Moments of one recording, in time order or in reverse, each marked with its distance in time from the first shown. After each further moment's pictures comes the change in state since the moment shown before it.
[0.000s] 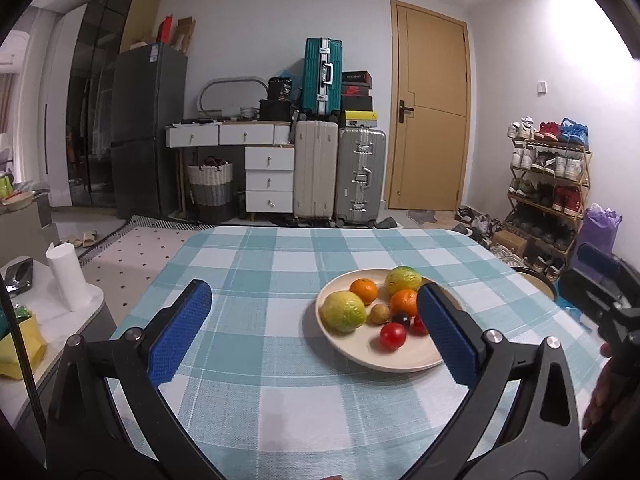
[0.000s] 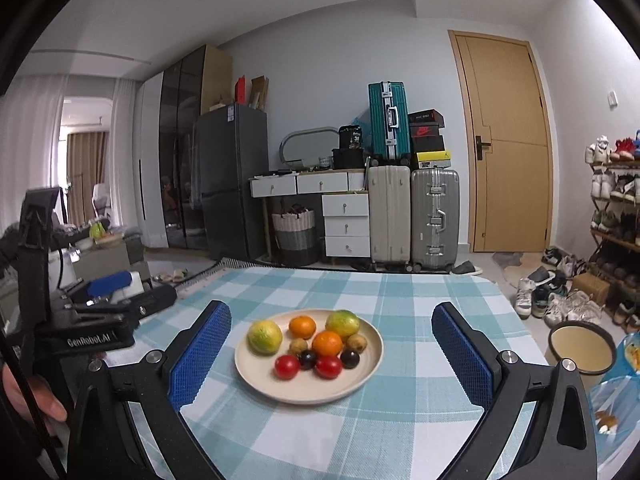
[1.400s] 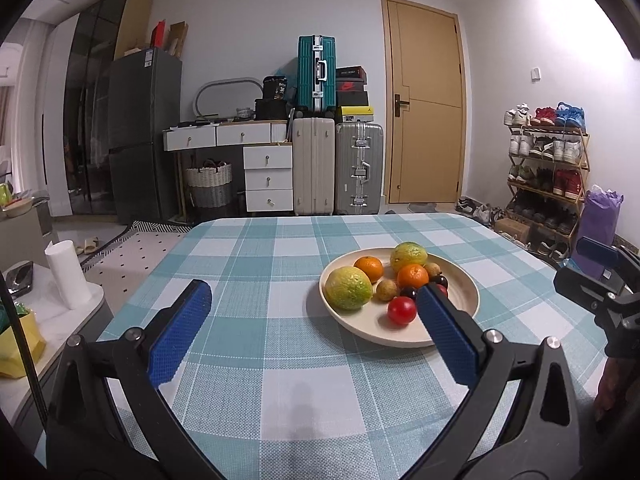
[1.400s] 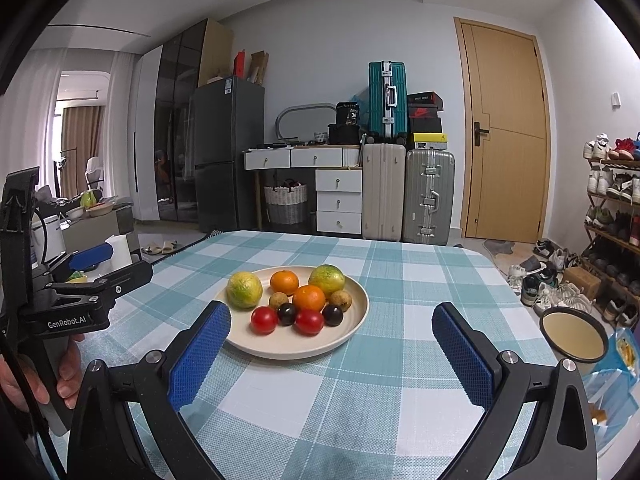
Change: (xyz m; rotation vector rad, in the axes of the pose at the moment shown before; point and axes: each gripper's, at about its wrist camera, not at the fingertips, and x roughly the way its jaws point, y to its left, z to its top) left arm 0.017 0.001 -0.032 0.038 0.006 -0.002; right arm 0.013 -0.008 -0.042 -0.037 0.082 -0.032
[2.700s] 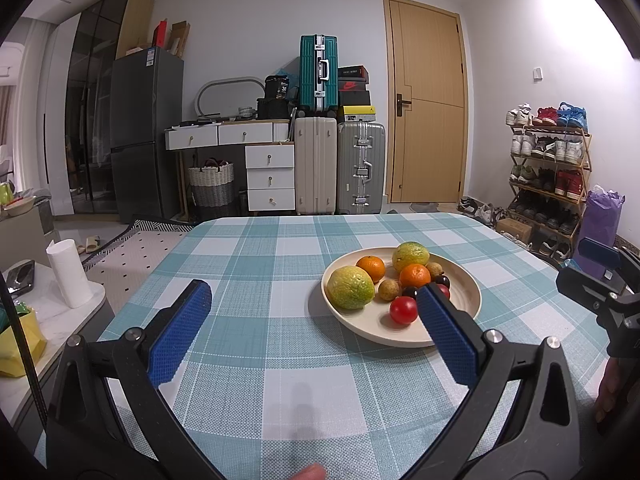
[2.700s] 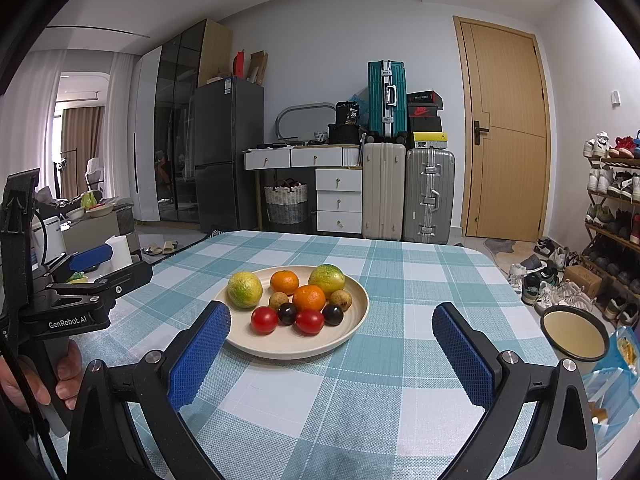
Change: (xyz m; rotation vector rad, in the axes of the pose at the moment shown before) left arm -0.001 0.000 0.000 0.000 0.000 0.000; right arm 0.000 0.000 0.000 0.002 0.000 0.000
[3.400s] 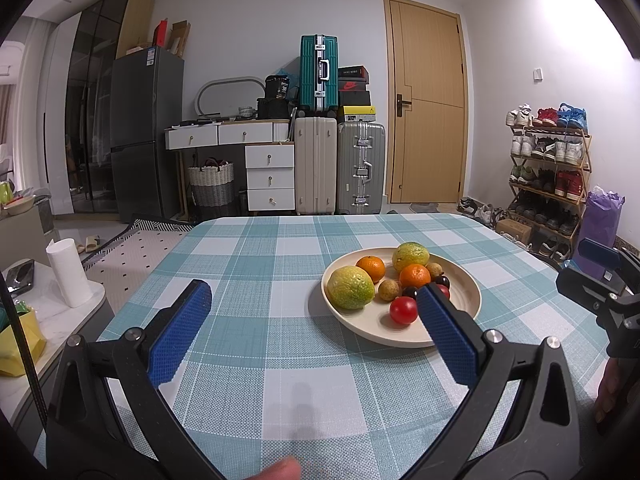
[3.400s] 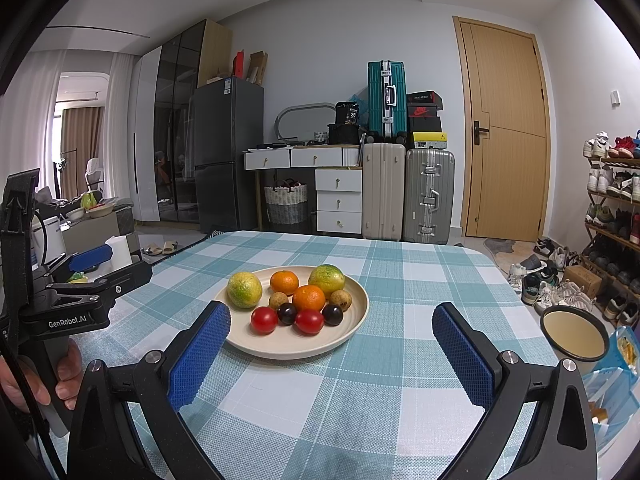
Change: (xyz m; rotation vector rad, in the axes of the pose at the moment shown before) left arm 0.000 0.000 0.000 -0.001 0.000 0.000; right arm 0.000 -0.001 0.000 0.000 0.000 0.000
